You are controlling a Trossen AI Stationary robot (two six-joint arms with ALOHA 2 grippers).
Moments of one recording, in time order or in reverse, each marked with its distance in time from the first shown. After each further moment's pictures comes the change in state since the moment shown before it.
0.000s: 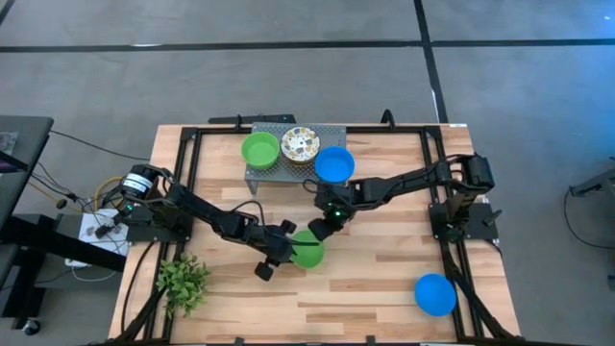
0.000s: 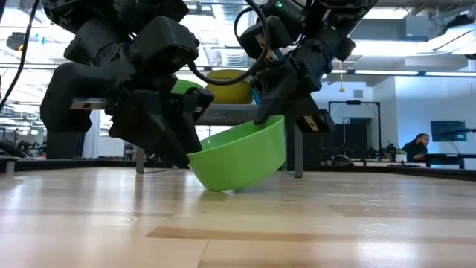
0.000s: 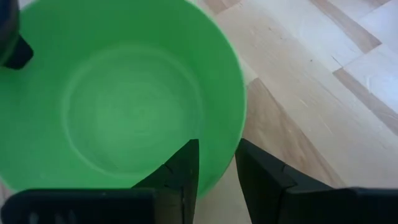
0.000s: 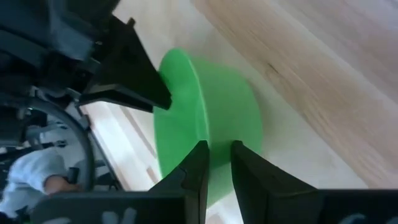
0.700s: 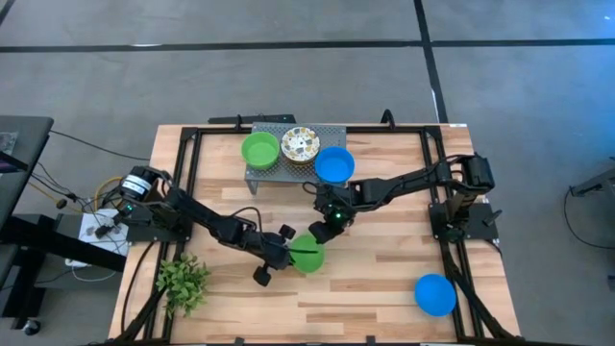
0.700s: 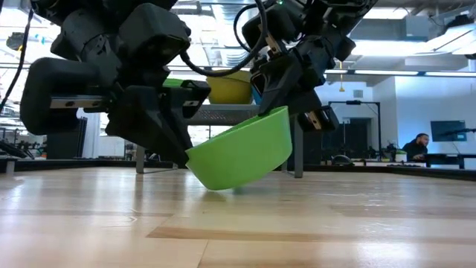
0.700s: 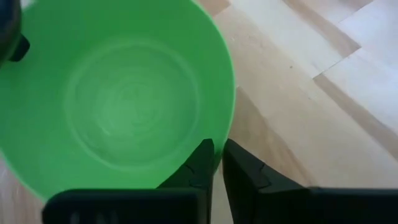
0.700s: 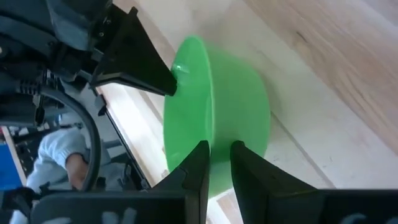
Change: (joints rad) left arm -0.059 0.000 0.000 0.011 -0.053 0.004; right arm 0.014 -0.001 0.000 0.003 -0.090 0.017
